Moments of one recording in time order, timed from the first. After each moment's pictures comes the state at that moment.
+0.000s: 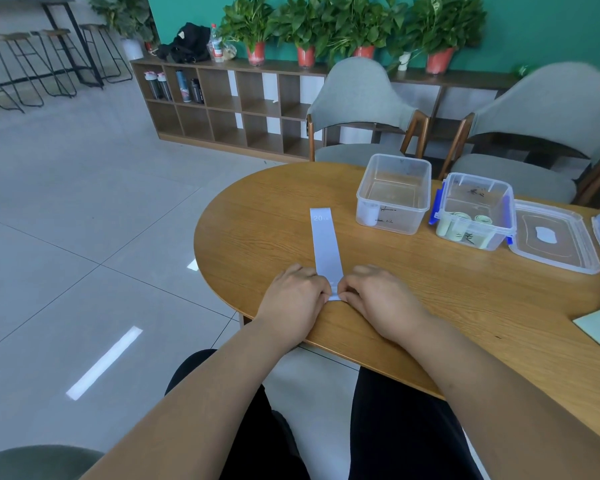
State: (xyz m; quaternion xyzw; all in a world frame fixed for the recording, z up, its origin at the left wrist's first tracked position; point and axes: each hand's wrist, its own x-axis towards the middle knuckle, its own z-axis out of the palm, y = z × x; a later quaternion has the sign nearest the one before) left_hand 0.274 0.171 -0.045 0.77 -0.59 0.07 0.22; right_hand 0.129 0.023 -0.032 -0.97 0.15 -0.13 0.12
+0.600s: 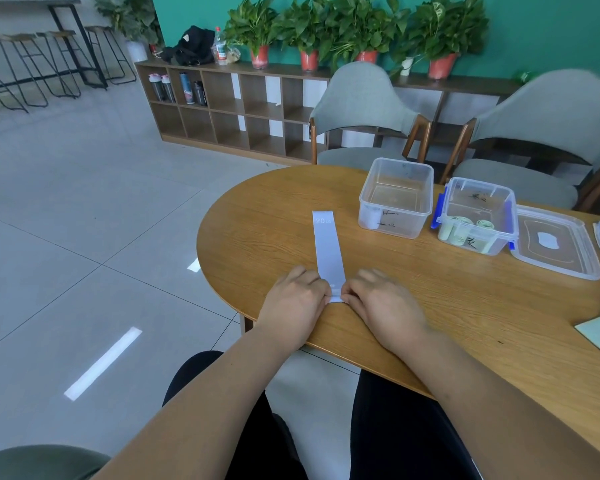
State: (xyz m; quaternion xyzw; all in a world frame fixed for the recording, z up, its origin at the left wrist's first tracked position) left_hand 0.275 0.173 -0.056 0.76 -0.59 0.14 0.24; right_hand 0.124 0.029 -0.045 -0.97 0.16 -0.19 0.08
